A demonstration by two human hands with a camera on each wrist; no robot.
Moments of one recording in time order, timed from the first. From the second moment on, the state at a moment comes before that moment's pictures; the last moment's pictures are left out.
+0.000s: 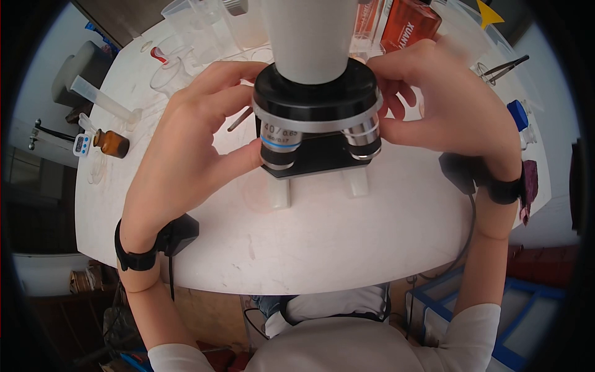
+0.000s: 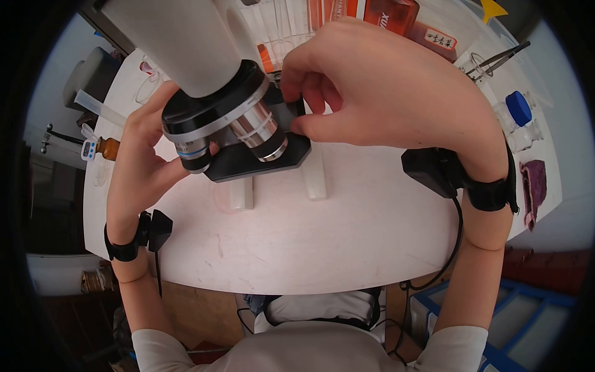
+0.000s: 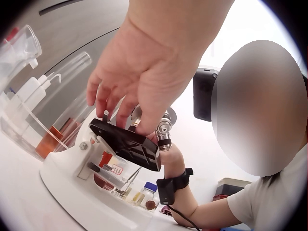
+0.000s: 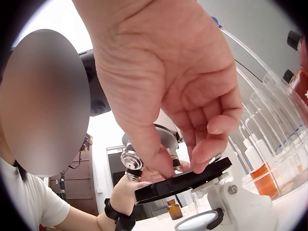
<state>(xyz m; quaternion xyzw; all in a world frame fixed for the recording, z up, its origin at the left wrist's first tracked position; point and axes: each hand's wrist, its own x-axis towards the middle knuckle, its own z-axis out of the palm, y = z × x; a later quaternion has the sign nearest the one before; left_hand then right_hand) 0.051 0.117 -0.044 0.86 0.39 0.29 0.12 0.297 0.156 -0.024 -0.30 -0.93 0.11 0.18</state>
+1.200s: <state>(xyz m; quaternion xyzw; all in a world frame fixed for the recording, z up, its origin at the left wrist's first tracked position) 0.043 0.137 -0.050 0.87 0.34 0.34 0.12 0.297 0.164 -0.027 -0.31 -0.92 0.13 0.18</state>
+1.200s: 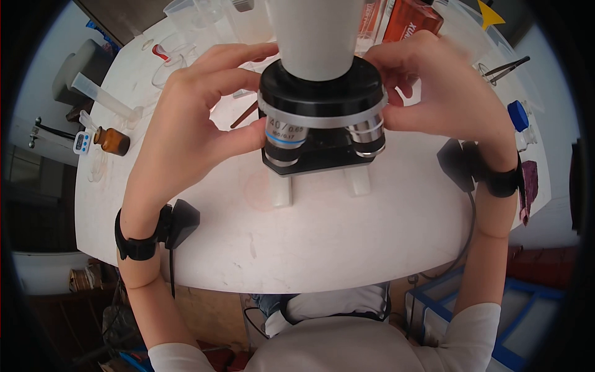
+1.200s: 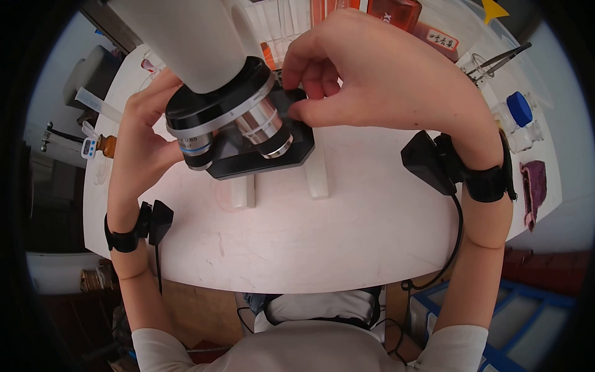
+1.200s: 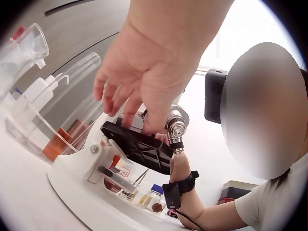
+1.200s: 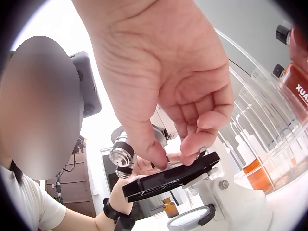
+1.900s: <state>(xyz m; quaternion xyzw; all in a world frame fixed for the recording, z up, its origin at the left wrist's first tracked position) 0.043 0.129 -0.049 0.87 0.36 0.30 0.16 0.295 0.164 -0.025 -0.32 -0.90 0.22 0.20</state>
